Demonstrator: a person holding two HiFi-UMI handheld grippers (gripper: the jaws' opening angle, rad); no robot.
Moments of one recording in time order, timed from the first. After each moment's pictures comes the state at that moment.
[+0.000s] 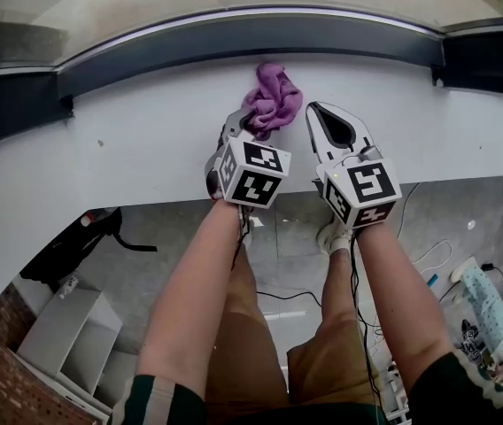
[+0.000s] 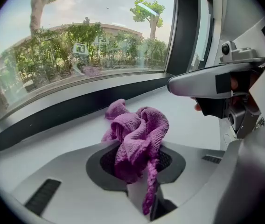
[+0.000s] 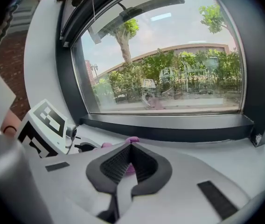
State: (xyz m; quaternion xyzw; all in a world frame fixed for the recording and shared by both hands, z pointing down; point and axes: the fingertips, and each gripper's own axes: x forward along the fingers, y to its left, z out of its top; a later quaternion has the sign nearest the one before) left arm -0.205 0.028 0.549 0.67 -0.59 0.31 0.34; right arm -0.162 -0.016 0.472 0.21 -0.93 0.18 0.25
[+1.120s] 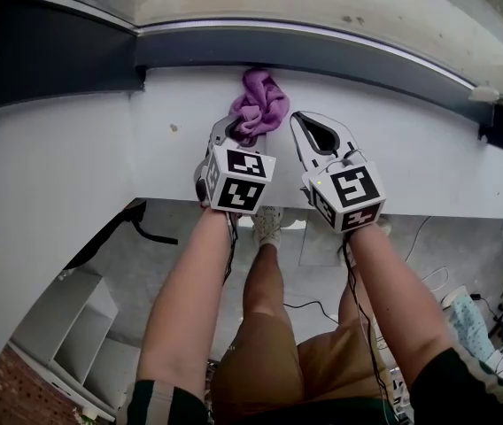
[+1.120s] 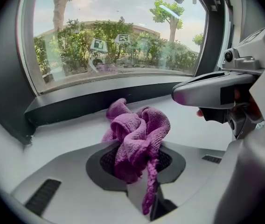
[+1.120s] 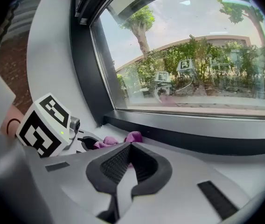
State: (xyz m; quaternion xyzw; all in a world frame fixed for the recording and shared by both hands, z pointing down) left arm -0.398 0.134 0.547 0.60 -0.65 0.29 0.37; right arm -0.356 0.089 0.480 0.10 -0.94 0.17 0.27
